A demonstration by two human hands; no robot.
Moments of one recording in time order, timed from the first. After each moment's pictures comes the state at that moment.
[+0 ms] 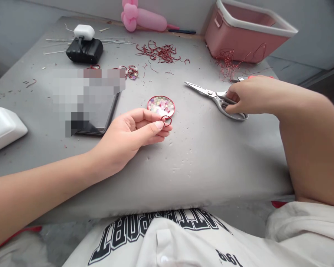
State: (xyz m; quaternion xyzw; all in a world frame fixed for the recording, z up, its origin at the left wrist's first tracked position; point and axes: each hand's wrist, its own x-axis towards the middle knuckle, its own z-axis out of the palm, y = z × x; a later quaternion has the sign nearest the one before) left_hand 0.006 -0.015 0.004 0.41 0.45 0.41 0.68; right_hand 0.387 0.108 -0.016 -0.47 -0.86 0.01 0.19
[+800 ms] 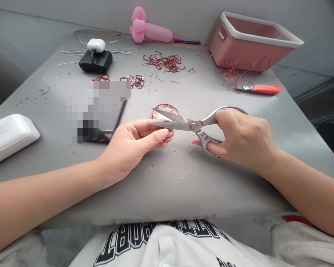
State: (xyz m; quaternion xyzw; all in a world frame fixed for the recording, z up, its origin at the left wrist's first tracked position) left_hand 0.005 -0.014 -0.002 0.42 0.41 0.43 0.68; right_hand 0.265 0.003 -0.010 -0.40 -0.86 -0.26 0.20
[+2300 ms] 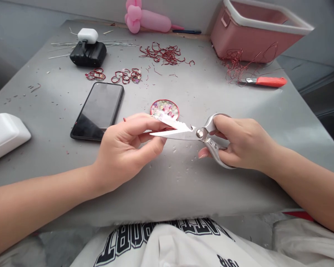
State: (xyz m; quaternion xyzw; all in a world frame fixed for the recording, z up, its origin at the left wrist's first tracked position) left_hand 0.002 -0.017 0.001 0.66 0.38 0.48 0.43; right_hand 0.266 -0.005 -0.009 -0.39 -0.90 -0.05 0.20
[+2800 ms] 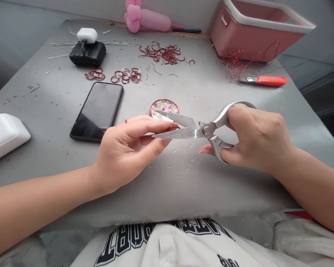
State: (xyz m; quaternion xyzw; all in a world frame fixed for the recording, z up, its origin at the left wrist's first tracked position) left_hand 0.005 -0.019 0.002 0.66 0.37 0.50 0.43; right_hand 0.270 -0.002 -0.002 -0.37 -0.87 -0.25 0.22
